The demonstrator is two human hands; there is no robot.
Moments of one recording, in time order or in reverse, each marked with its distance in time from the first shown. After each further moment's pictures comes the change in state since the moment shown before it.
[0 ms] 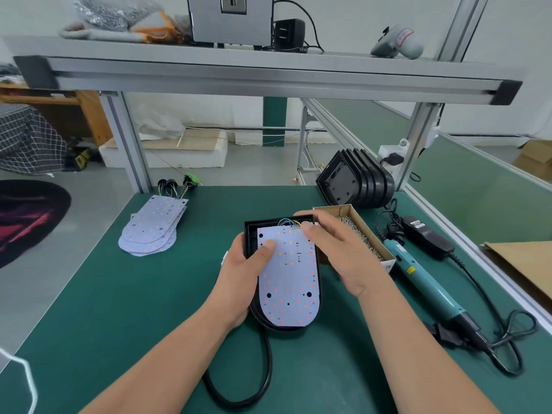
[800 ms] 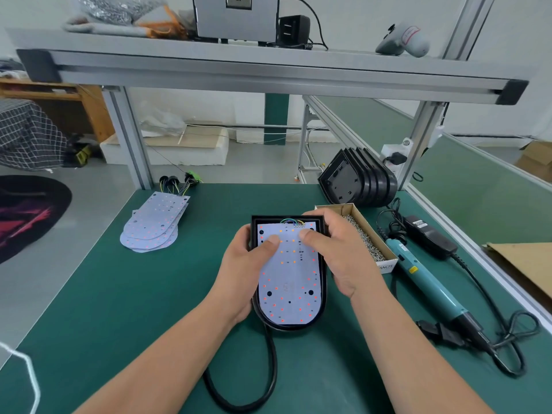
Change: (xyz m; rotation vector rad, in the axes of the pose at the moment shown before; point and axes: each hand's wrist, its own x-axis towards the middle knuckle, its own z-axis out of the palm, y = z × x) left_hand -0.002 0.010 0.004 -0.083 0.012 -0.026; right_hand 0.001 -0.003 0.015 0.028 0.128 -0.011
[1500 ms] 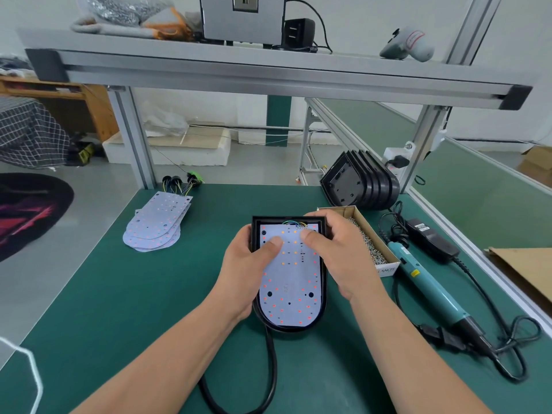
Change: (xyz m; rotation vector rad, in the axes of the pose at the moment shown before) left_hand 0.001 0.004 0.000 0.054 0.019 0.038; right_hand -0.003 -0.001 0.004 -0.110 0.077 -0.097
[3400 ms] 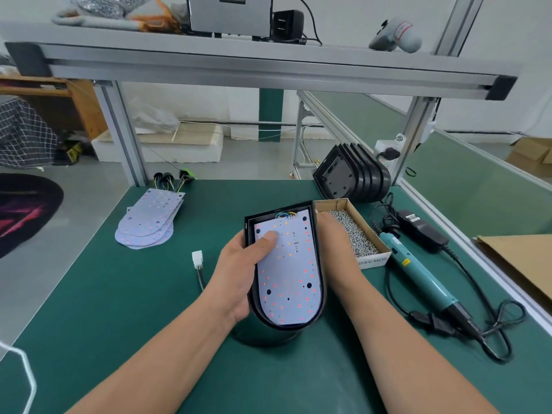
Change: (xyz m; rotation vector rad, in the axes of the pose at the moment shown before) left_hand -0.012 0.003 0.005 -0.239 -0.055 -0.158; right_hand 0.006 0.019 0.000 -0.290 0.041 0.046
